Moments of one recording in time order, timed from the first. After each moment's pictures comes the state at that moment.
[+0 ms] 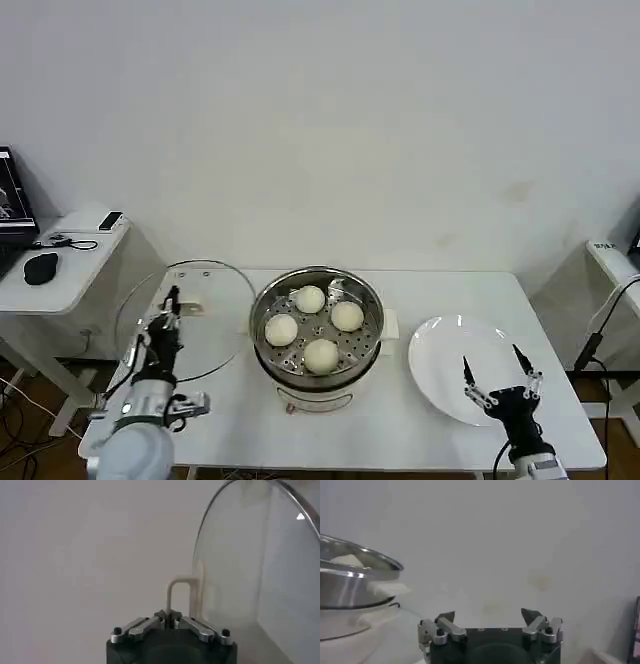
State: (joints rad) left arm 1.35 -1.07 -0.41 -2.03 1.17 0.39 -0.03; right arm -1.68 1.45 0.82 2.05 -0.10 0.22 -0.17
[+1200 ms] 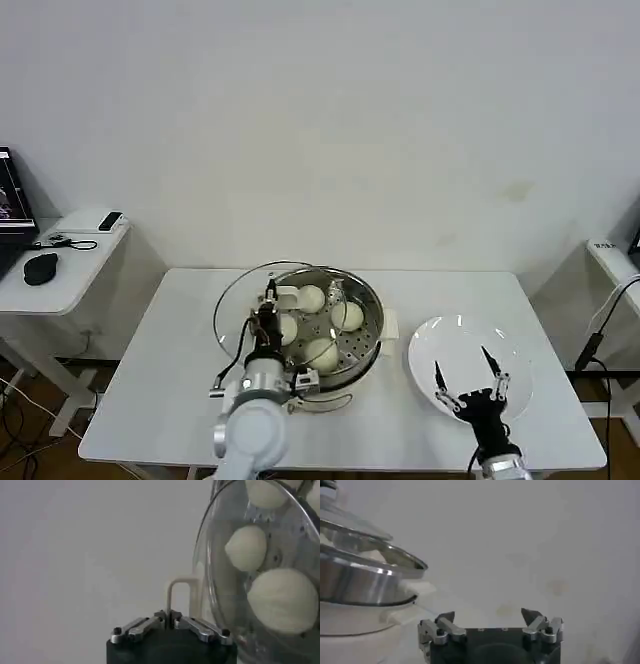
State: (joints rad) left arm 1.14 -1.43 -0.09 -1.97 1.57 0.51 0.27; right arm -1.66 1.54 0.74 2.05 -0.28 0.21 -0.16
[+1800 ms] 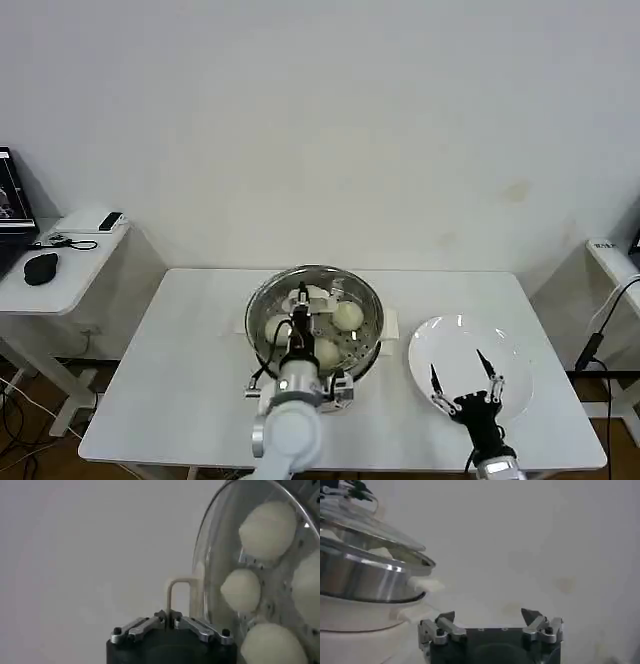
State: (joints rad) left arm 1.12 -1.53 0.00 -1.89 1.65 0.51 0.28; right arm -1.66 1.55 0.72 2.03 -0.29 0.22 -0.16
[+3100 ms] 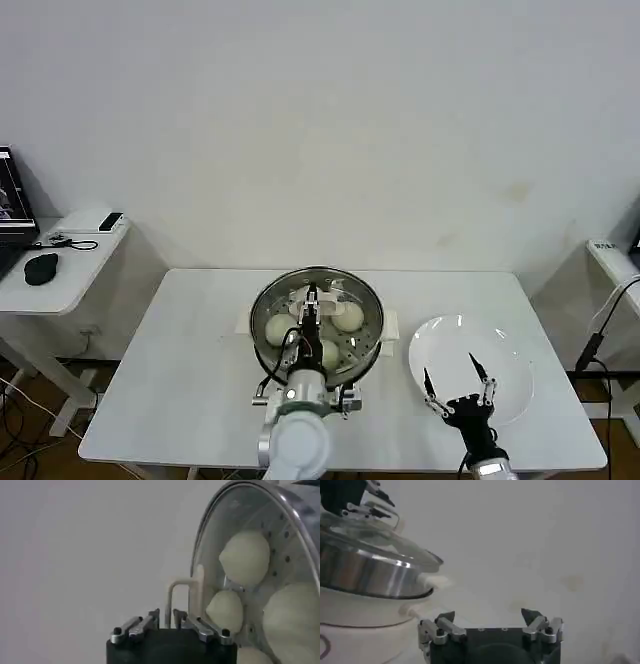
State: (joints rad) left arm 1.16 -1.55 0.01 -1.90 1.67 0.49 0.25; right arm -1.66 1.55 0.70 2.01 -0.30 0.23 -0.16
